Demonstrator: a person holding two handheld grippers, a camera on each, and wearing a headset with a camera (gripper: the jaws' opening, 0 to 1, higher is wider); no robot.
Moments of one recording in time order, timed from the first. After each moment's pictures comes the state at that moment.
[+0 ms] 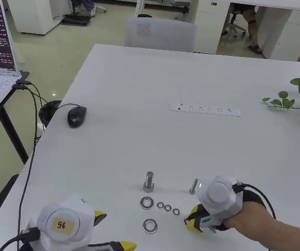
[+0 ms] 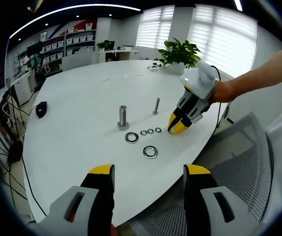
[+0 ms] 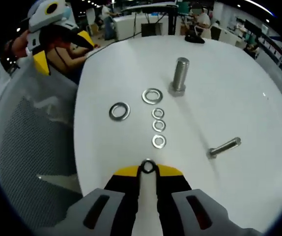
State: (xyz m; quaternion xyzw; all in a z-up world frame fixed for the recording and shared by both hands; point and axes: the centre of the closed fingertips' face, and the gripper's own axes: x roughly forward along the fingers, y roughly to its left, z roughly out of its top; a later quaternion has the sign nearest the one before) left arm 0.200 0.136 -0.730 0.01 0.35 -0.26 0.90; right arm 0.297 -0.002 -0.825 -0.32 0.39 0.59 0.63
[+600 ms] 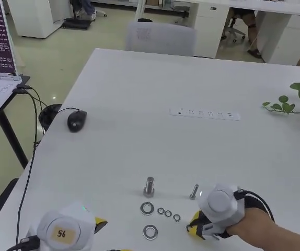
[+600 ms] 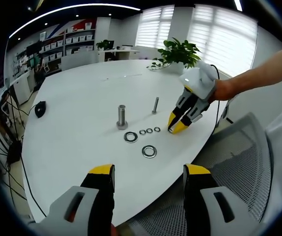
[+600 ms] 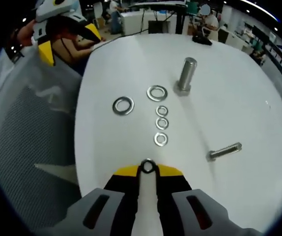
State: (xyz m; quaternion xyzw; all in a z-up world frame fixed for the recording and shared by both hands) left arm 0.199 0.134 -0.731 0.01 0.35 -0.26 0.90; right arm 0.295 -0.004 -0.825 -0.37 0.37 0.60 0.60
